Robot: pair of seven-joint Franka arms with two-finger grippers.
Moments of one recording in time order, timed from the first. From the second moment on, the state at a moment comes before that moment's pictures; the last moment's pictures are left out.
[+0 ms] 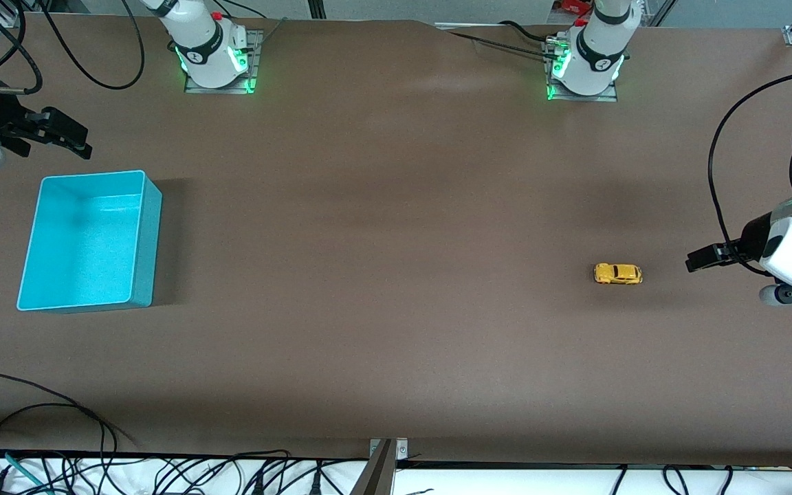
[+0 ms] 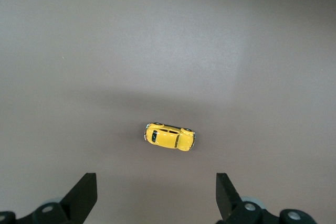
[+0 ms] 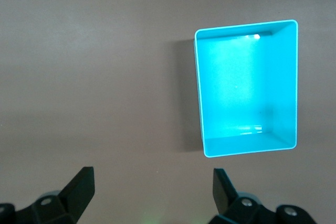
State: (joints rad) left arm 0.12 0.32 -0.08 -1.51 0.02 1.79 -0.15; right arm 0.02 -0.02 0.03 -1.59 -0.01 1.53 0.07
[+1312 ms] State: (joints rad) left arm 0.13 0.33 -0.08 -1.57 0.02 1.78 -0.84; right arm 0.02 -0.02 0.03 -1.58 -0.01 1.53 0.07
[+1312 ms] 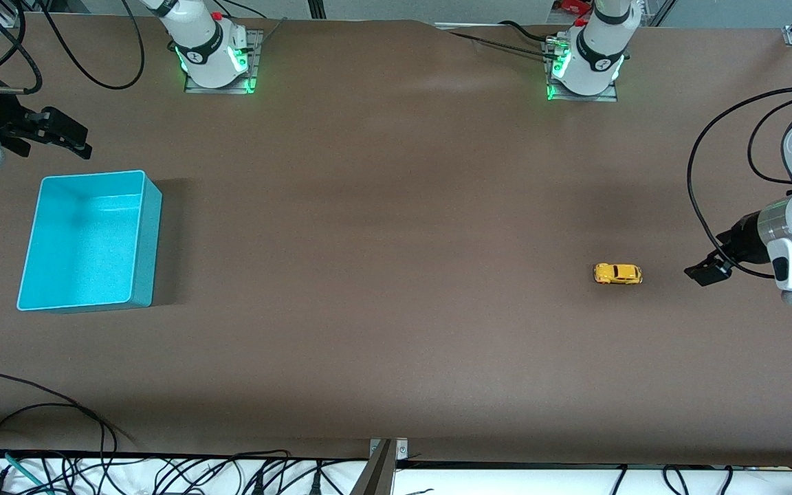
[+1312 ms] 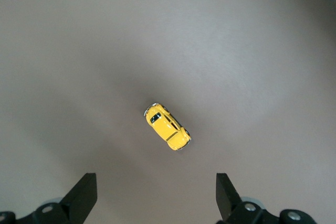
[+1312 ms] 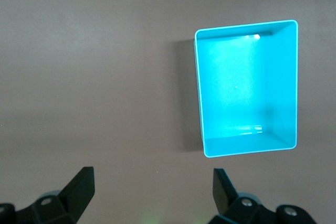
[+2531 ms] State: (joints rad) left arm 0.14 0.34 -0.11 -1.98 -0.02 2.22 -1.43; right arm 0.02 -0.02 0.03 -1.58 -0.01 1.53 0.07
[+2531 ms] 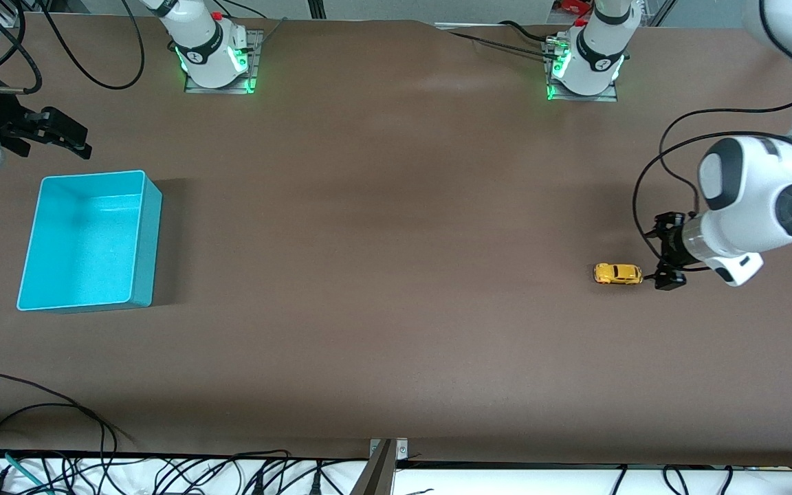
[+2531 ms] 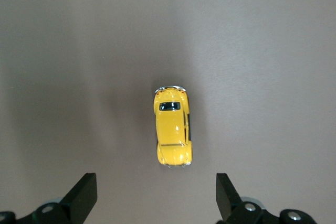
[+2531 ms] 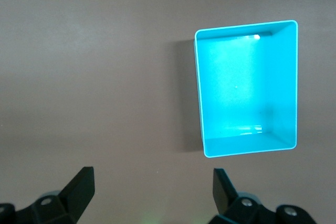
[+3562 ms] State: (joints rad) left arm 0.15 0.41 -0.11 -2.16 -0.02 2.64 -1.49; right arm 0.02 -0.02 0.03 -1.58 -0.01 1.53 0.07
